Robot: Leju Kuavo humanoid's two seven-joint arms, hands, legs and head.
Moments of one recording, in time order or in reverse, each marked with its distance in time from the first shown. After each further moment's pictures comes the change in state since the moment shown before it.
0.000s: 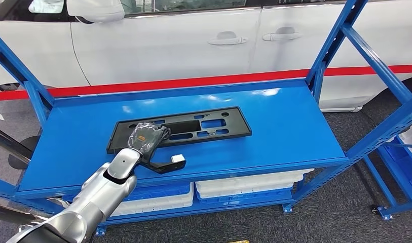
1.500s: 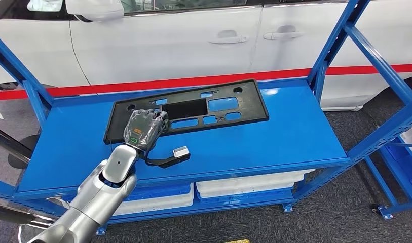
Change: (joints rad) left arm 0.118 0.028 0.034 -0.426 -0.083 0.098 0.045; right arm 0.002 0.000 -0.004 0.000 -0.007 -0.049 -0.011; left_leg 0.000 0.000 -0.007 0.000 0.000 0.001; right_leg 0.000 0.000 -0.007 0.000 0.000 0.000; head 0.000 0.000
